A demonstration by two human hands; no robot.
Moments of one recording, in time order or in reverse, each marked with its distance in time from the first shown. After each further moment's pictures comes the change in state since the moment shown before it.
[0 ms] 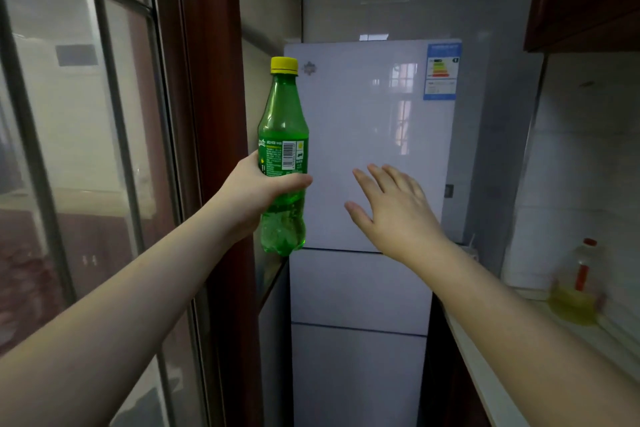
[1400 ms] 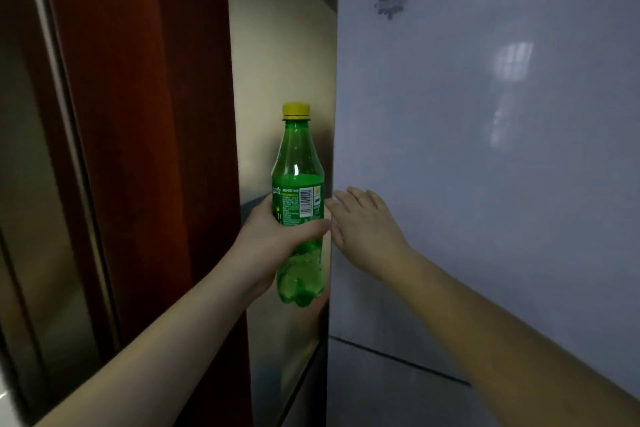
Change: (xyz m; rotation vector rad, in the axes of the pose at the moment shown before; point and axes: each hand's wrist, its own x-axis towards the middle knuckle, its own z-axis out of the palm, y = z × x) left_hand 0.335 -0.247 -0.032 0.058 0.271 -0.127; right_hand 0.387 0.027 0.356 0.054 -0.028 -0.380
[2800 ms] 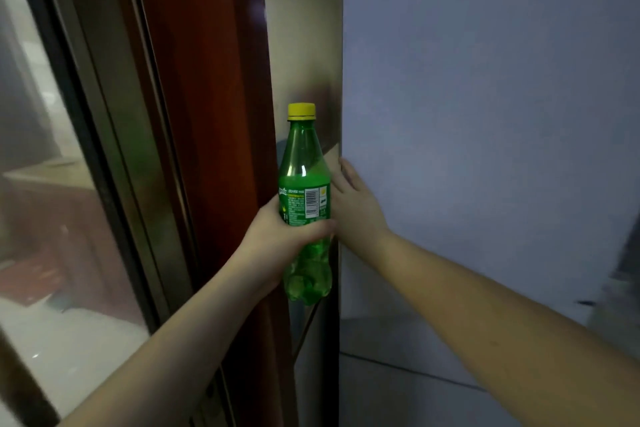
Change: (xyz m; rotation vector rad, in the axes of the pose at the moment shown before) left_hand -0.110 -0.018 -0.059 -0.007 -0.162 -0.090; right_hand -0.058 -0.105 0.001 -0.654 -0.042 0.082
